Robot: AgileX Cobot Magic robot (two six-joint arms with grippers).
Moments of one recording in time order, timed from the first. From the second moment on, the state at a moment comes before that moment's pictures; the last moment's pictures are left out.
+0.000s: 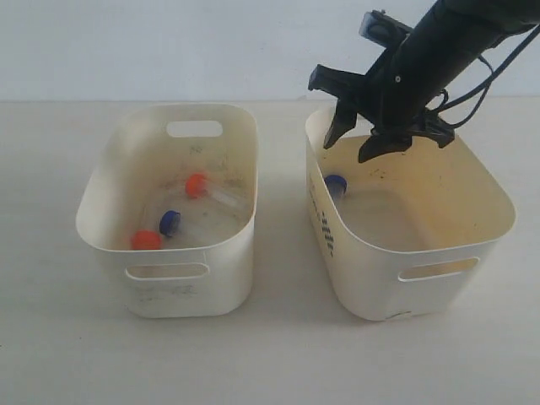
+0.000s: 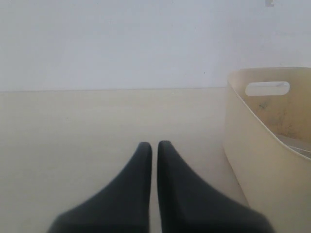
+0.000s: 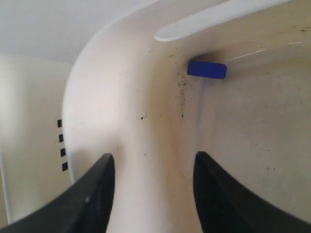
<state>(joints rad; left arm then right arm) -0.01 0.00 0.00 0.03 0.21 -0.03 0.21 1.85 -1.41 0.42 0.82 0.22</state>
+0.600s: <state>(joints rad) -0.01 0.00 0.00 0.03 0.21 -0.03 0.16 1.97 -1.41 0.53 0.85 0.11</state>
